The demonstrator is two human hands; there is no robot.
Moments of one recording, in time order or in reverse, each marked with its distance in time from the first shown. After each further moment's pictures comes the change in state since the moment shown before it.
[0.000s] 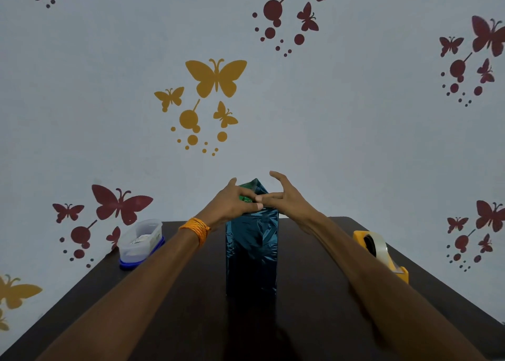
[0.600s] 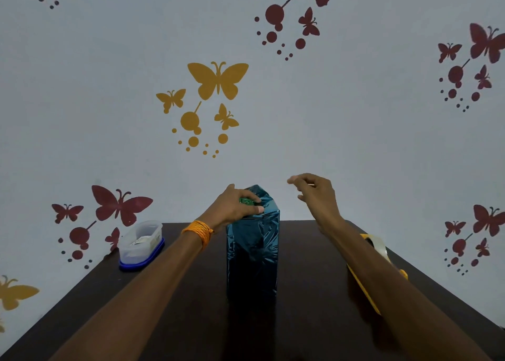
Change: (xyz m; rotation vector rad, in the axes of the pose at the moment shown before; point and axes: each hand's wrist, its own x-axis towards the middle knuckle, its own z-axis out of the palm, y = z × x) left_hand 0.006 -0.009 -0.001 0.013 -0.018 -0.013; right_hand -0.020 -0.009 -0.027 -0.013 0.487 -0.130
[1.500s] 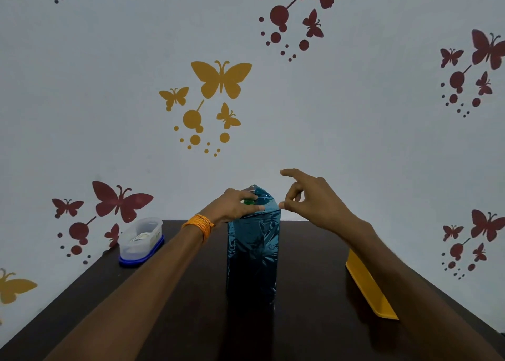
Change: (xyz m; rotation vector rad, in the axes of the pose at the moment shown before) left_hand 0.027 -0.019 0.003 0.059 -0.060 0.049; right_hand -0.021 -0.041 -0.014 -0.642 -0.352 -0.380
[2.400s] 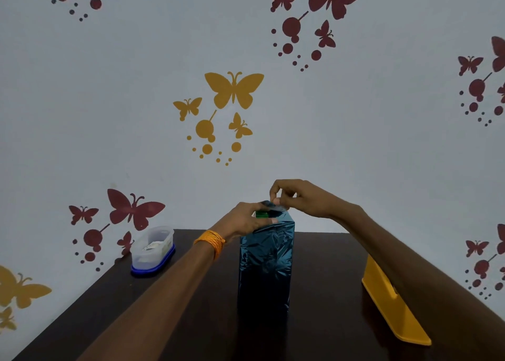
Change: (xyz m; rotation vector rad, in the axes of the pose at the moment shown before) left_hand -0.006 -0.003 0.003 -0.107 0.024 0.017; right_hand 0.066 0.011 0.015 0.121 -0.316 -0.157
